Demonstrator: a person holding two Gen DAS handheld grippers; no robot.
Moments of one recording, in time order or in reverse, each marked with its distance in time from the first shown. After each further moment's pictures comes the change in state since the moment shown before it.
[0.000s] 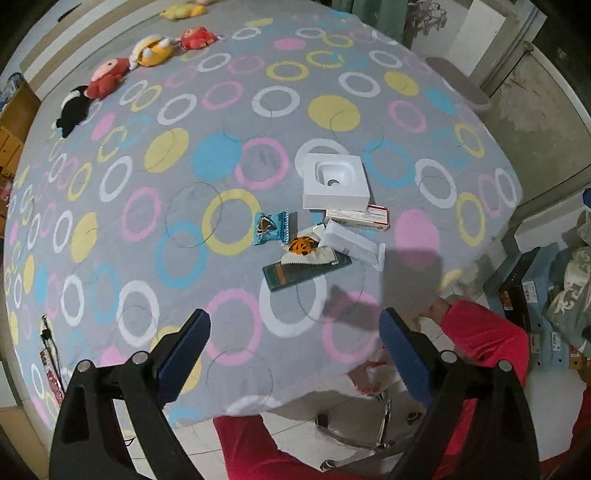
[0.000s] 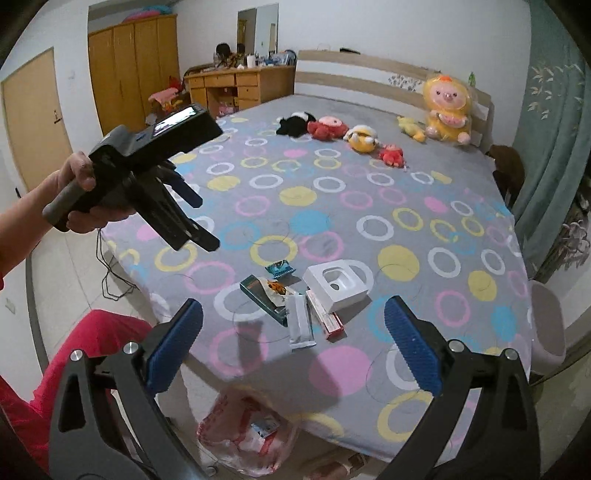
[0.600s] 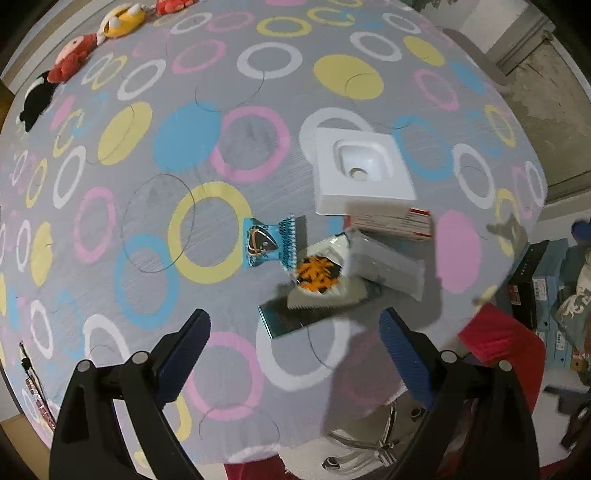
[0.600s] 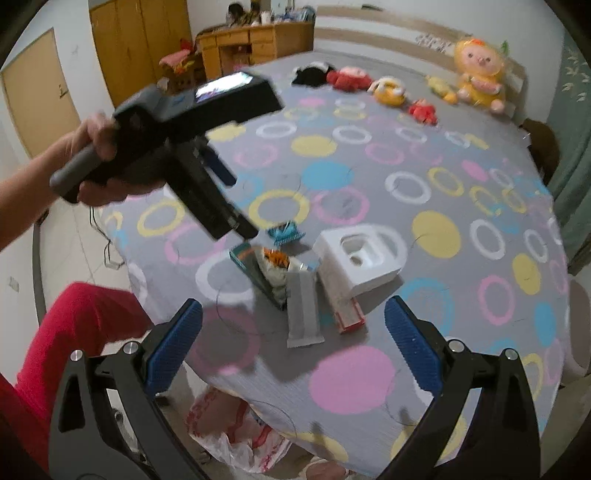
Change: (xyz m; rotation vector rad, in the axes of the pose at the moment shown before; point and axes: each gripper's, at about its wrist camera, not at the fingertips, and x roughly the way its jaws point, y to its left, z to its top) left arm 0.110 0.023 0.050 0.013 0.112 -0.035; right arm 0.125 -0.014 -0.017 -0.033 0.169 0.089
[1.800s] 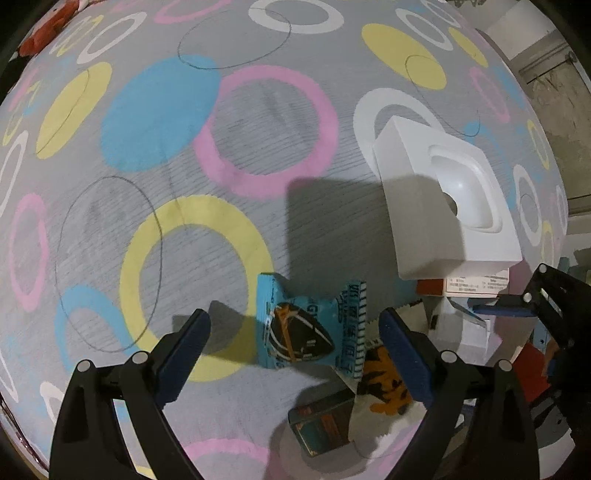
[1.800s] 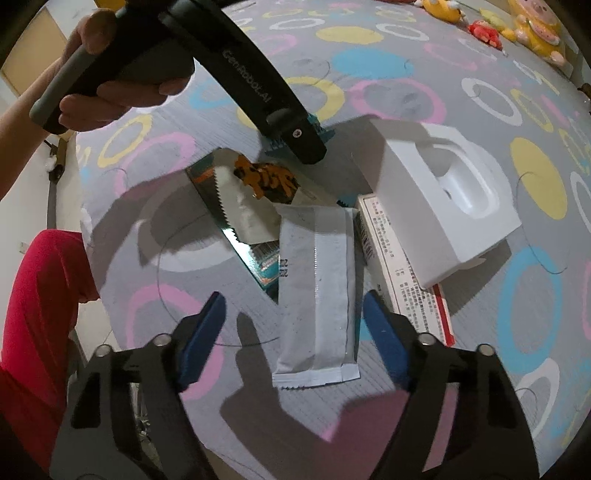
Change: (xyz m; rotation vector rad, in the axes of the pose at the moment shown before) left arm 0.104 0.046 0.050 -0.029 0.043 -0.085; right arm 0.173 -0.016 -0.028 -0.032 0.281 0.155
